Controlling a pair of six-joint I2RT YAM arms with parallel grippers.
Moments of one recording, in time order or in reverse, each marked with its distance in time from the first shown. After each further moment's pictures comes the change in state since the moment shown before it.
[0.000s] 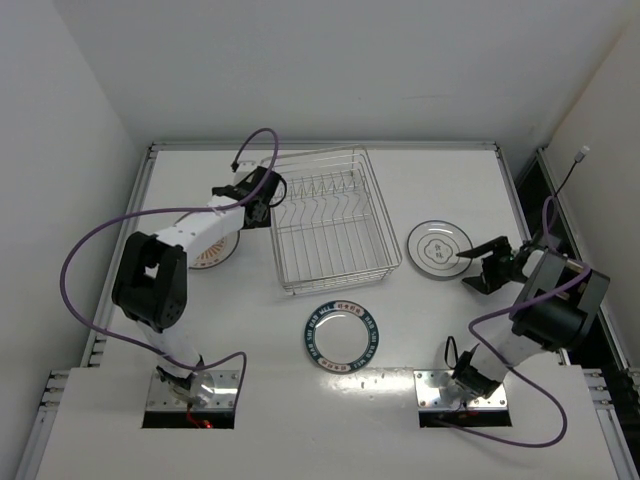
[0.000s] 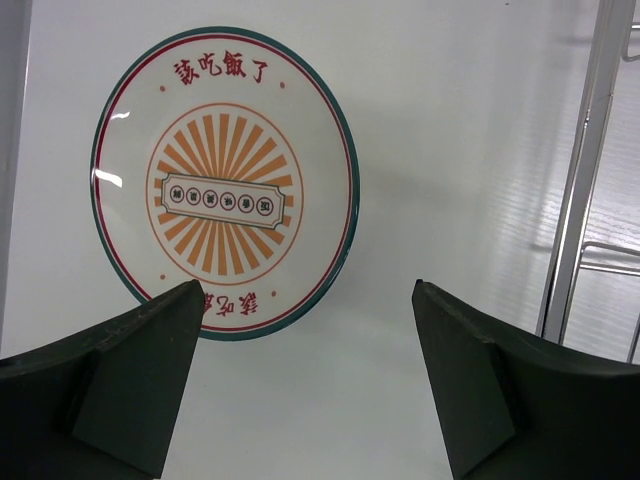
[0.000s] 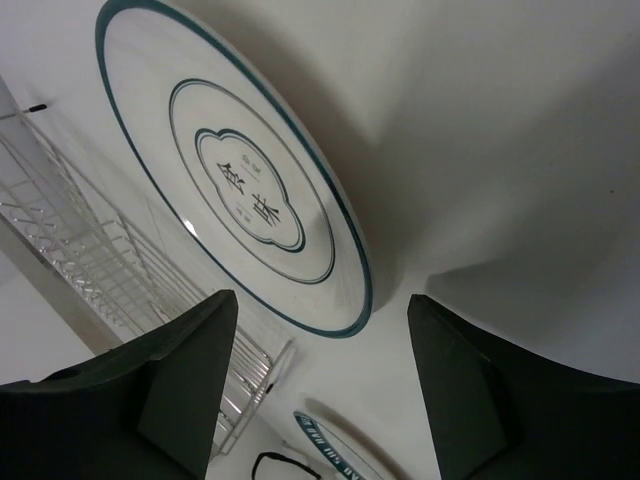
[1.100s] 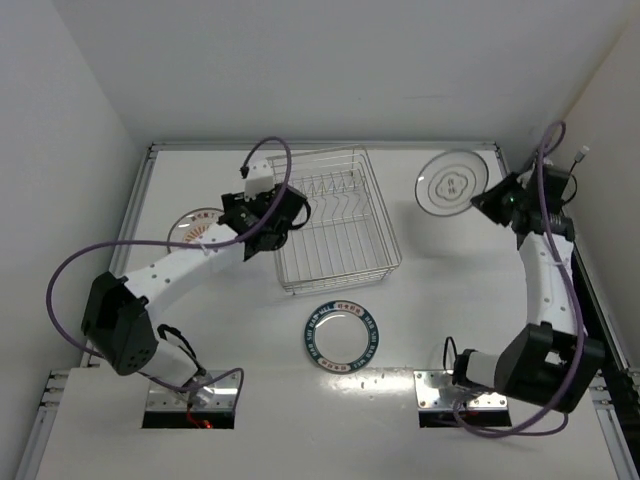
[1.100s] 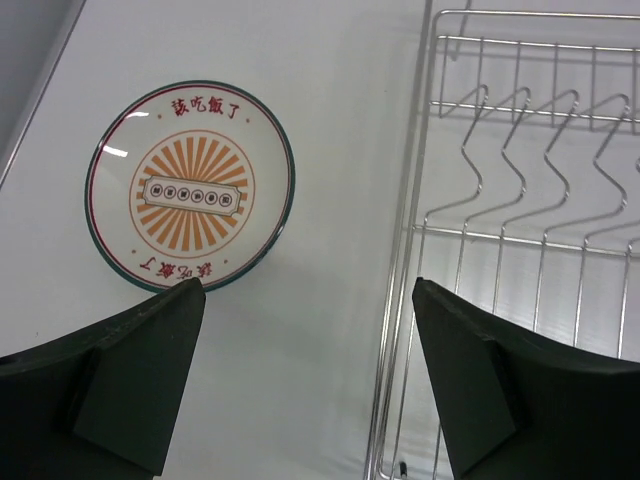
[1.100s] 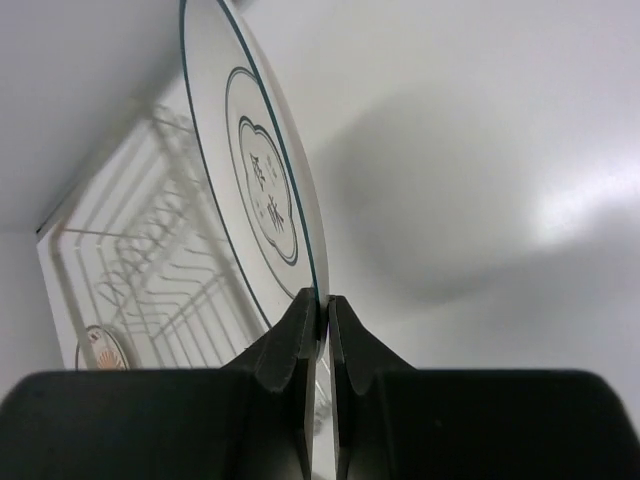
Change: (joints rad) left arm -0.216 -0.215 -0.013 -0.045 -0.185 -0.219; right arm 0.233 -0.343 0.278 -0.157 0.257 -0.076
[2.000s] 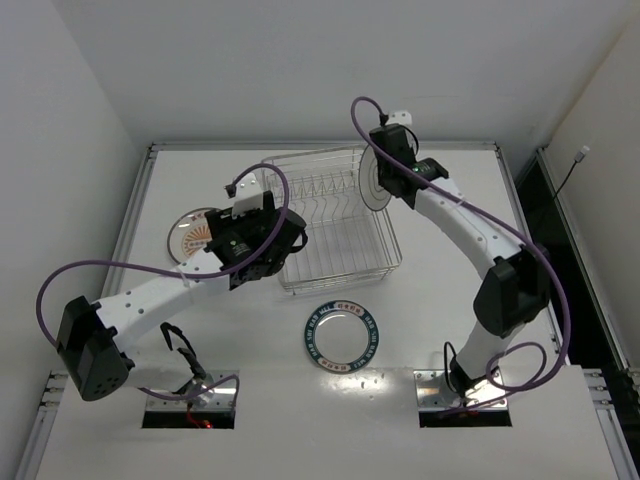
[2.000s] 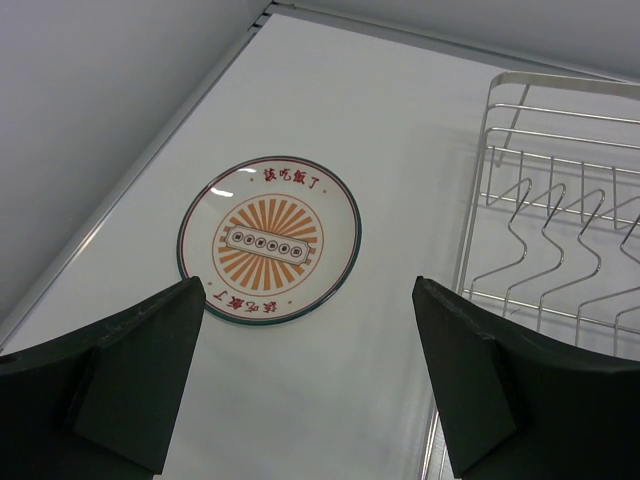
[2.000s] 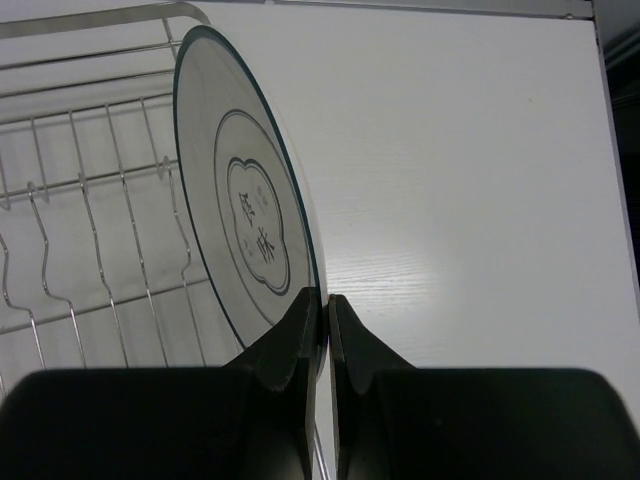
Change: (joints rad) left arm -0.198 -0.230 -0.190 0.047 -0.408 -0.066; right arm 0.839 0.439 0.590 -0.117 0.922 -0.355
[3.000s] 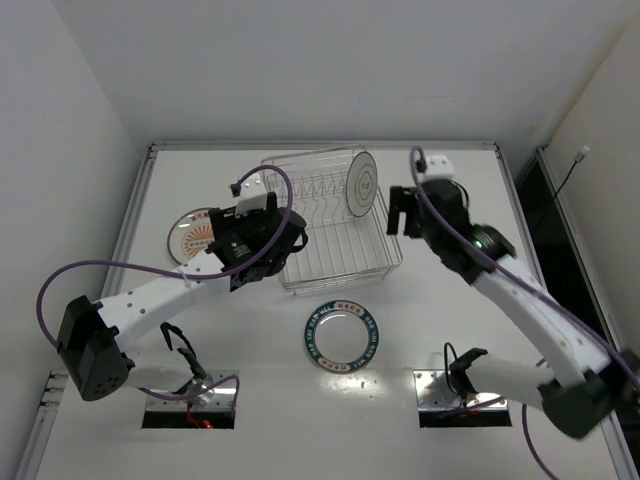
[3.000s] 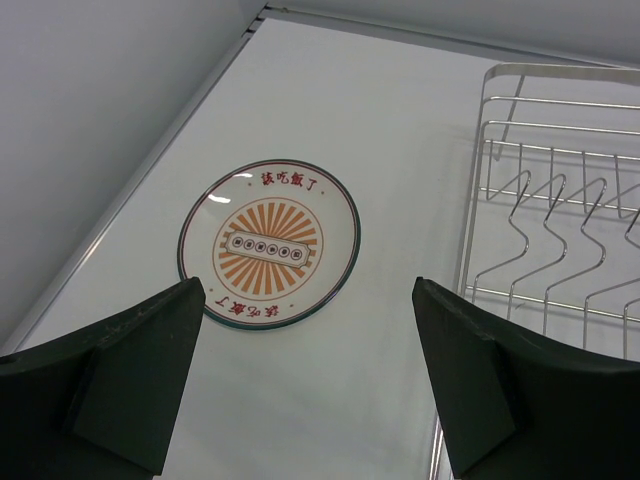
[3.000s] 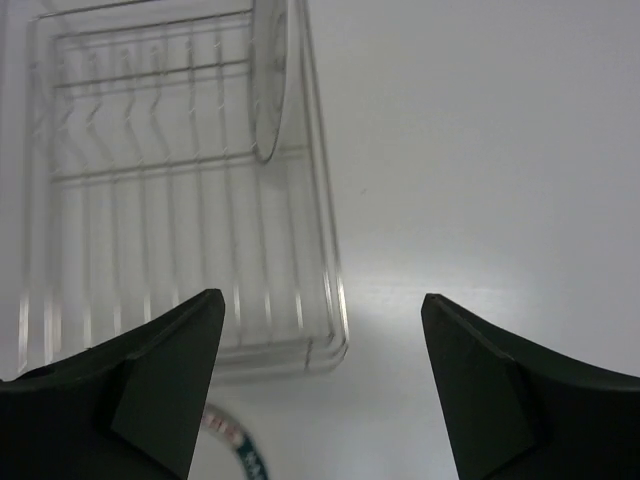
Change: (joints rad) left arm 0.000 0.000 -0.024 0.074 0.009 0.090; right arm 0.089 -0.440 -0.369 -0.034 -0.077 0.048
